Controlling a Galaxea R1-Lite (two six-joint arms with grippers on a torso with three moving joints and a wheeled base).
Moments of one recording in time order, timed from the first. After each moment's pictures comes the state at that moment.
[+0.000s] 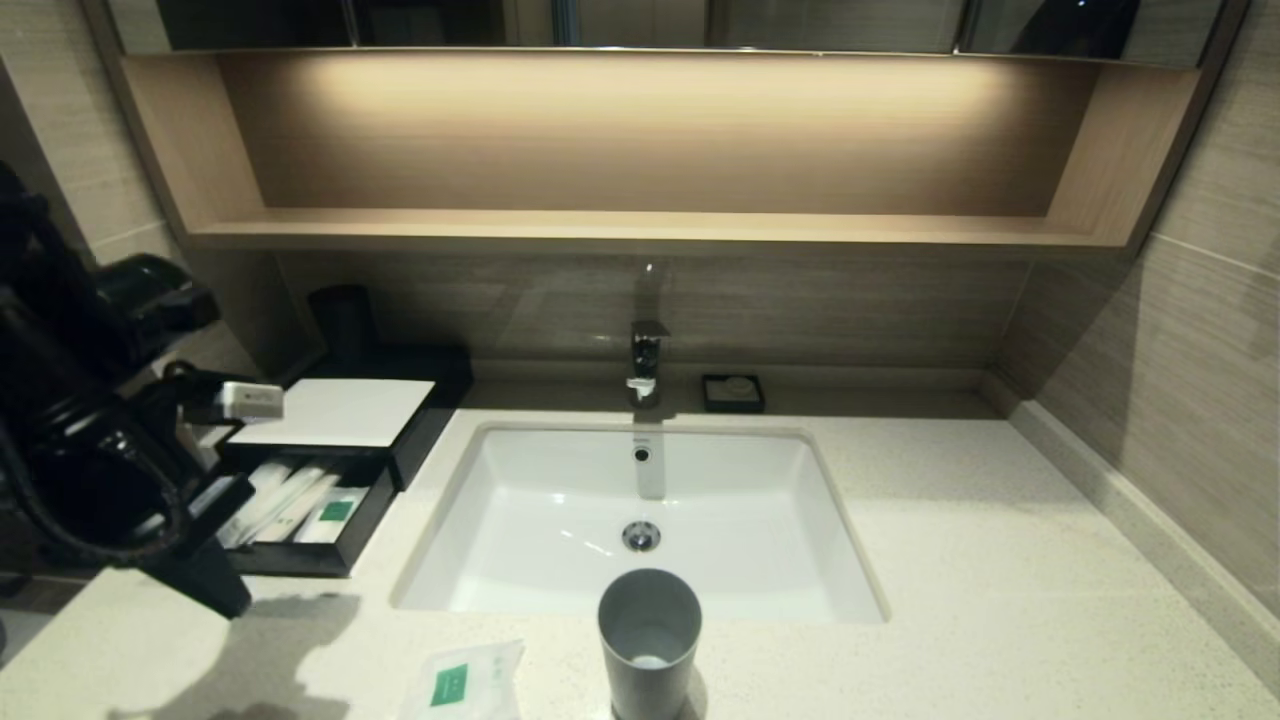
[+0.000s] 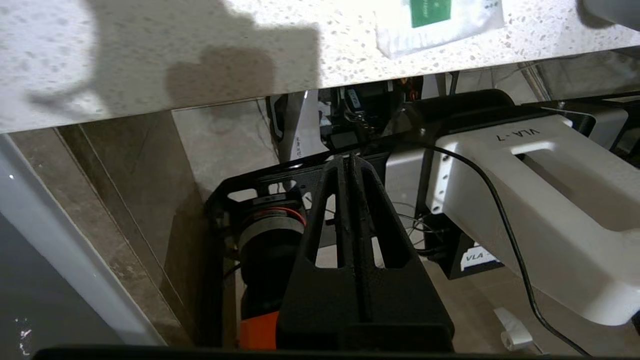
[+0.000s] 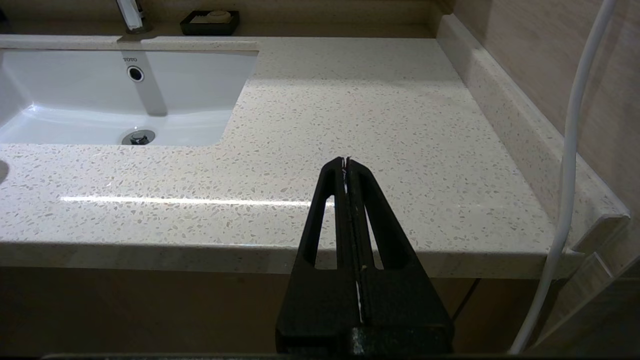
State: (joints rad) left arm -0.03 1.70 -1.52 1.33 -0.27 0.09; right arm 0.00 0.00 0.00 0.00 0.00 0.00
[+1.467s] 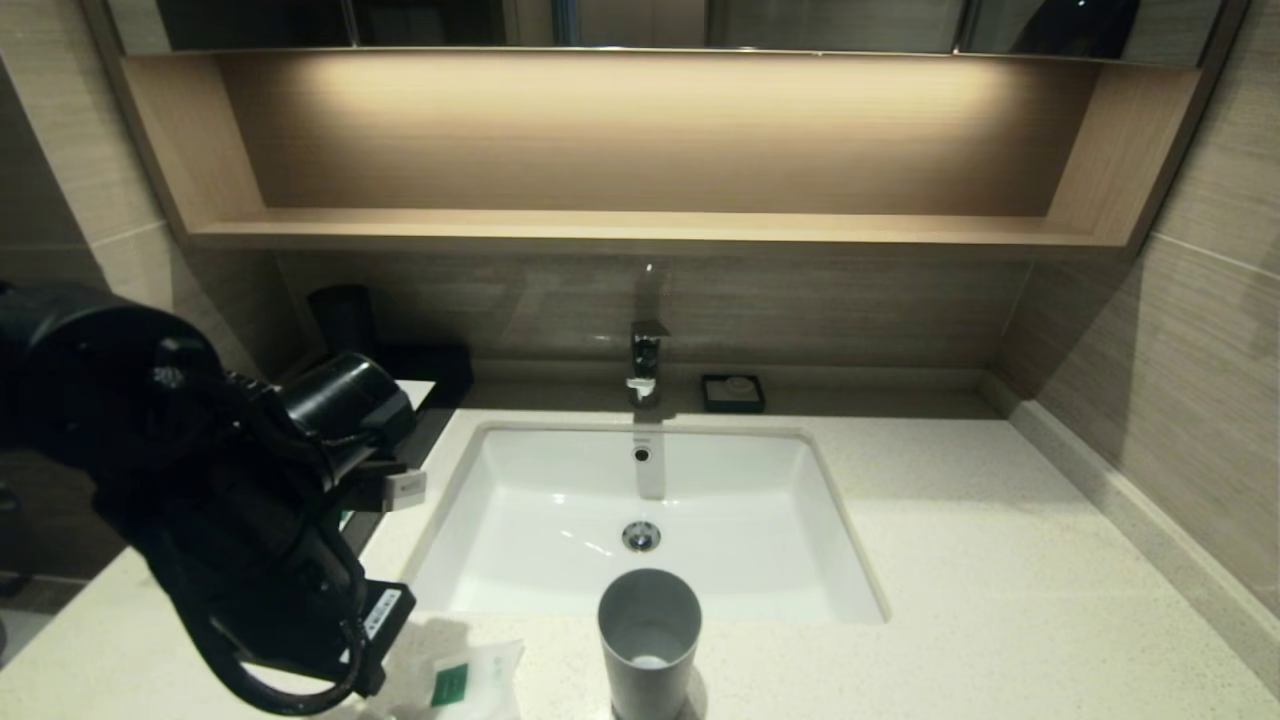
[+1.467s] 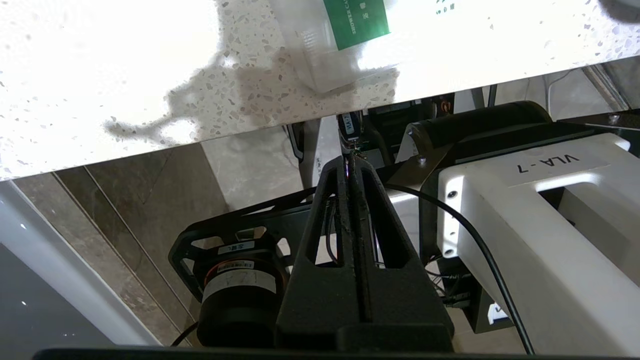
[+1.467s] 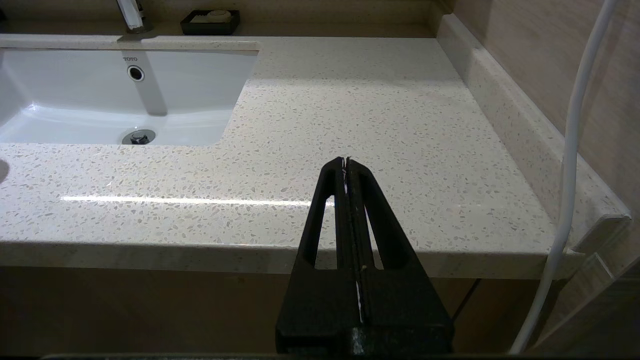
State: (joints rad) left arm -0.45 1.66 -1.18 0.94 -0.12 -0.22; right arm 0.00 0.00 0.00 0.00 0.00 0.00
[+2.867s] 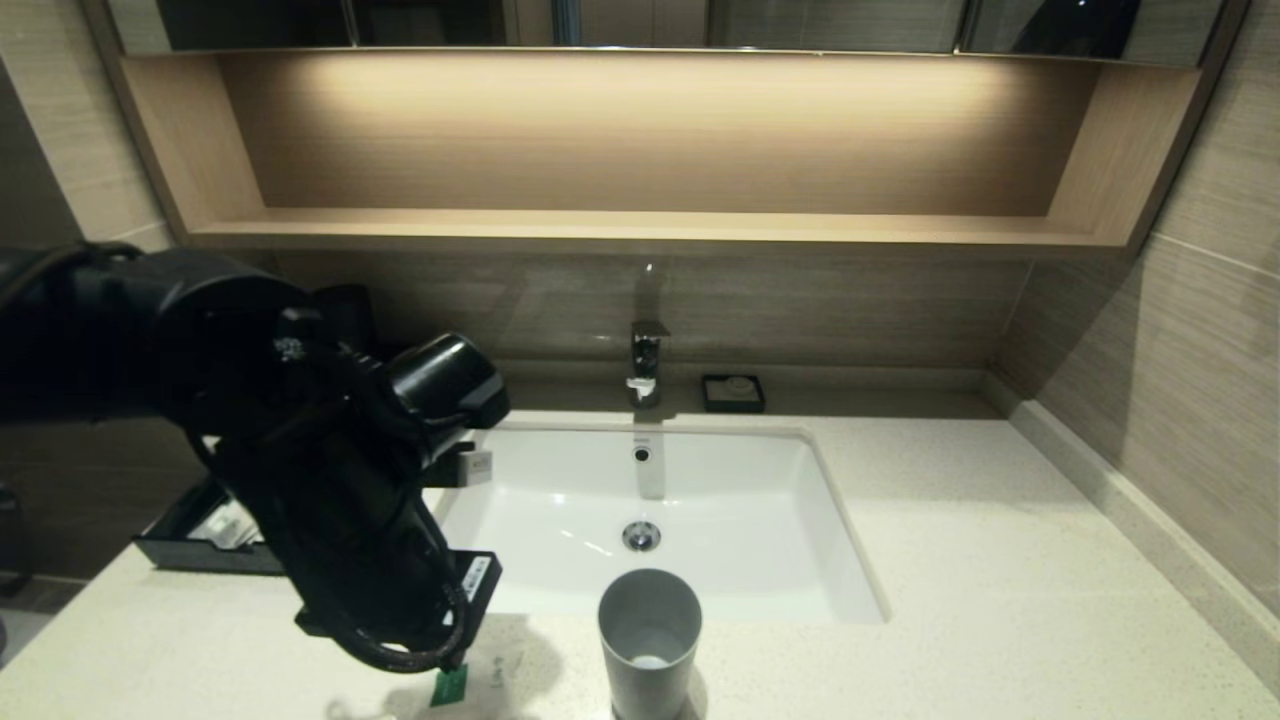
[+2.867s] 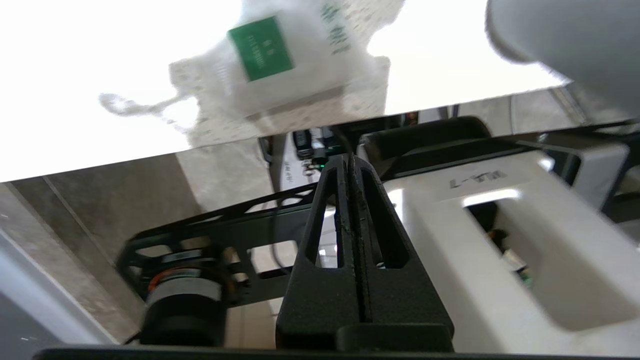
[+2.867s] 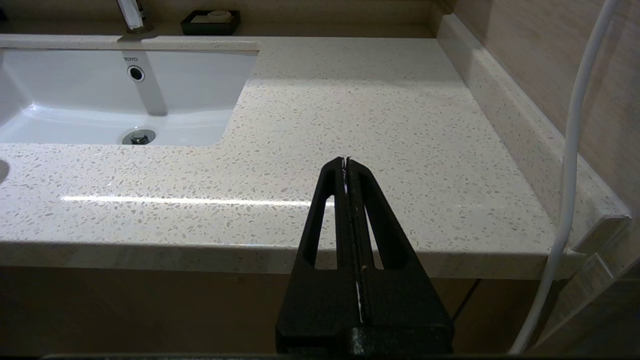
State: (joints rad) left arm -0.60 1.77 -1.37 0.98 -0.14 -0.43; right arm 0.00 0.00 0.00 0.00 0.00 0.00
